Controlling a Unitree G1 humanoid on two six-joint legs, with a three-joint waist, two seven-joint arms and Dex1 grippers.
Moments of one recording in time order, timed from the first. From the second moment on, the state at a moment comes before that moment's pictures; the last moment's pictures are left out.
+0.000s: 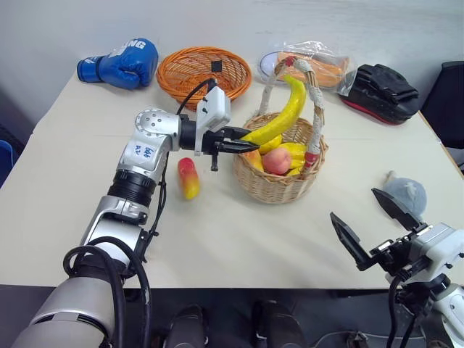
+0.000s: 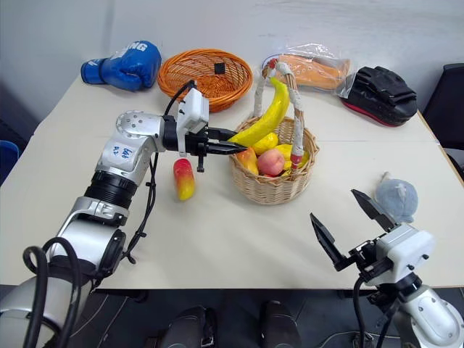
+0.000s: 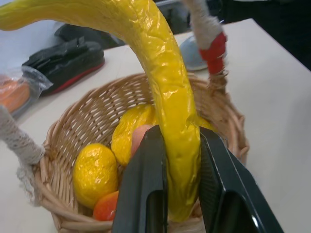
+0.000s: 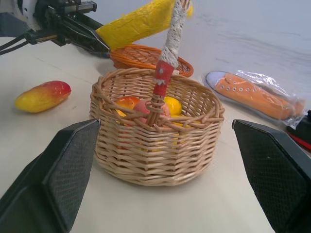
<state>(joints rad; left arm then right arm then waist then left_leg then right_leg) -1.12 0.36 -0.17 0.67 -0.19 0.05 -1.17 0.44 -0.42 -0.35 -0.71 0.47 -0.04 0.54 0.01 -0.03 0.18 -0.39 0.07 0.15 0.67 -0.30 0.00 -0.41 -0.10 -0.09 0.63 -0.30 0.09</state>
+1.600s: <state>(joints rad) -0.54 0.65 0.26 -0.12 -0.58 1.12 -0.48 -0.08 -0.49 -0.05 -0.40 0.45 -0.05 0.85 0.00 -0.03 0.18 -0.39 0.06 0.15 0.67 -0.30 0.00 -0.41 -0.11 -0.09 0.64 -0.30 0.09</state>
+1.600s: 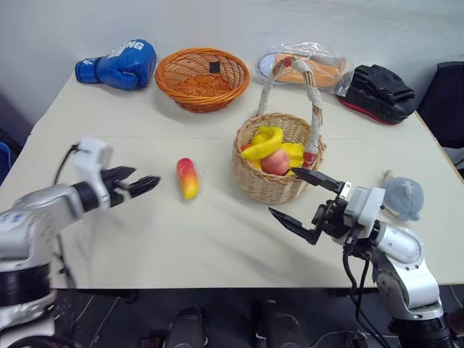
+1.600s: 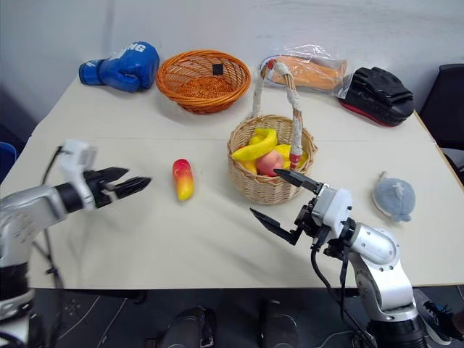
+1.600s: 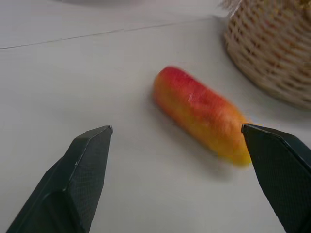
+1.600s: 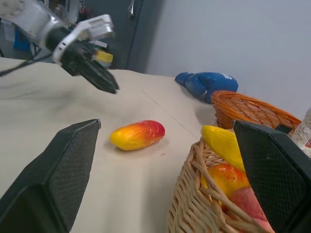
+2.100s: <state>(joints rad) -0.62 0.55 0.04 0.02 -0.44 1.12 -0.41 0.03 -0.46 -0.05 -0.43 0.42 -0.05 0.76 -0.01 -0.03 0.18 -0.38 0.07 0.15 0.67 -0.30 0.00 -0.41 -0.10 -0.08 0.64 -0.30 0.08</state>
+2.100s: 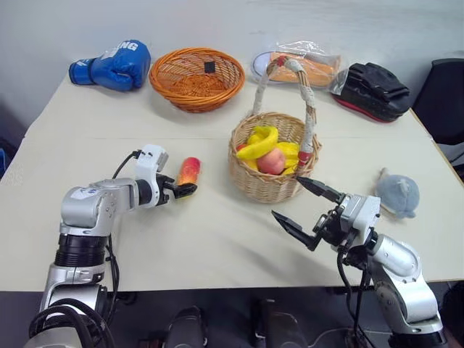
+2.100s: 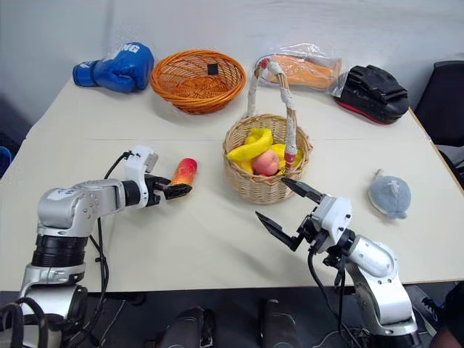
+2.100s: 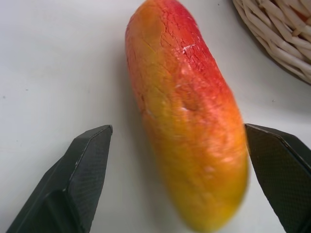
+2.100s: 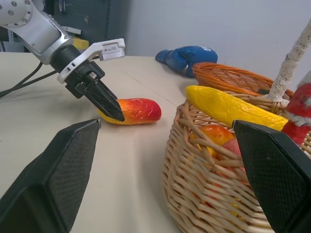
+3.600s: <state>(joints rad) -1.08 0.35 -0.12 0.51 -0.26 0.26 -1.10 0.34 -0.36 -0.26 -0.69 0.42 0.01 0.46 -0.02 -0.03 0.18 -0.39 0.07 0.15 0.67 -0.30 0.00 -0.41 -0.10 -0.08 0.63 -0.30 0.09</state>
